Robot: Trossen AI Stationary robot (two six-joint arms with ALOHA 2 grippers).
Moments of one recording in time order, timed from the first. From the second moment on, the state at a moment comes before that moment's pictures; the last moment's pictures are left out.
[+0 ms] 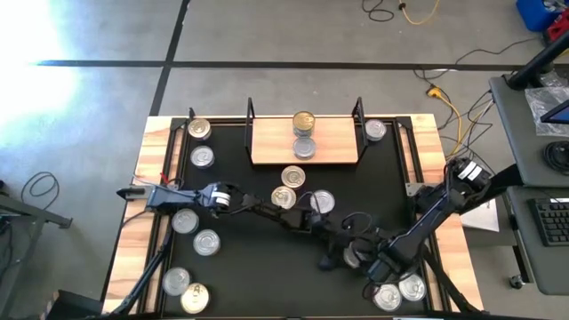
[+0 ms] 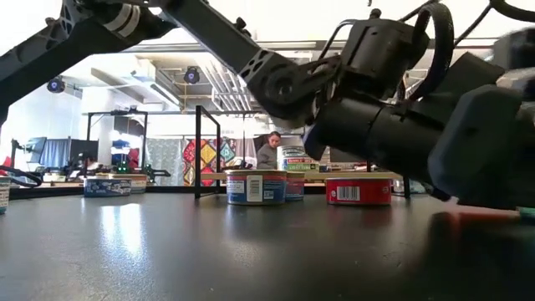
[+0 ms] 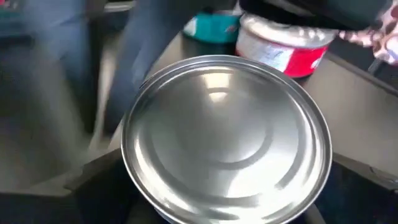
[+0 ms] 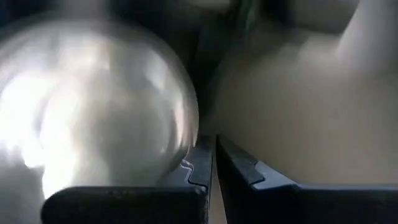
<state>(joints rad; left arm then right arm) -0.16 2.64 1.92 0.36 0.32 0.05 0.78 1.67 0.93 -0.87 0.41 1.12</state>
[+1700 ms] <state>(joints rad) 0.16 1.77 1.27 -0.12 0.01 0.23 0.25 1.34 0.97 -0.45 0.45 -0.22</state>
